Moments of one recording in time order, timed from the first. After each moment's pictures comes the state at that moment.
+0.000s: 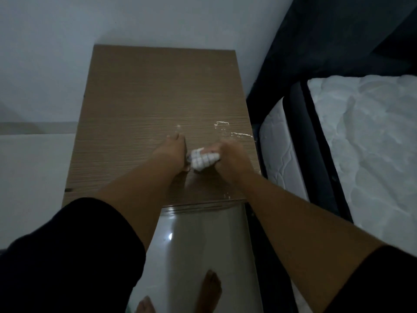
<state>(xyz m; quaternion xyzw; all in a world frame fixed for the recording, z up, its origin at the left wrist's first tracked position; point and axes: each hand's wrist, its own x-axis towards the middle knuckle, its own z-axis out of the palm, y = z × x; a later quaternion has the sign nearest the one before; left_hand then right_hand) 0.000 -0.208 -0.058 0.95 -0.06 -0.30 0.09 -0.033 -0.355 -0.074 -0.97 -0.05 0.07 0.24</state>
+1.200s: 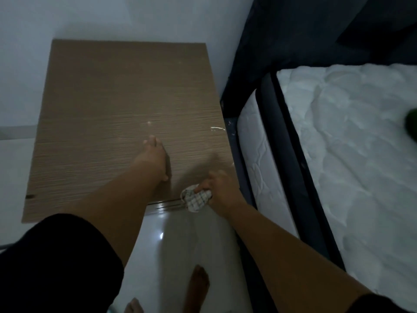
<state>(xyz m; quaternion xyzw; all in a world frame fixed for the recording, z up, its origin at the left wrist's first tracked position) -0.017 -0.235 -0.060 0.93 -0.02 -0.36 0.02 -0.109 -0.396 -0.098 -0.95 -0.11 0.17 0.22</state>
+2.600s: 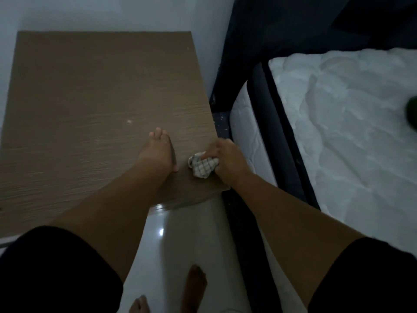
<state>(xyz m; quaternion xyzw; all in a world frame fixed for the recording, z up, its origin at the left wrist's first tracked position) -0.001 -0.281 -0.076 0.94 -0.04 -0.33 0.09 -0.044 -0.450 -0.112 -0.95 0.00 0.11 0.30</state>
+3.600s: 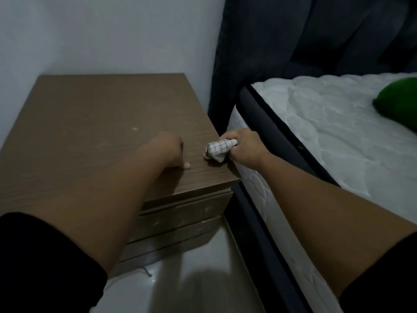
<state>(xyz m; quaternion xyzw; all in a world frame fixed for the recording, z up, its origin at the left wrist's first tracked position) -0.028 -0.271 -0.081 0.96 -0.16 -0.21 0.04 -0.078 -0.447 -0.092 -0.95 0.06 -0.02 0.30</state>
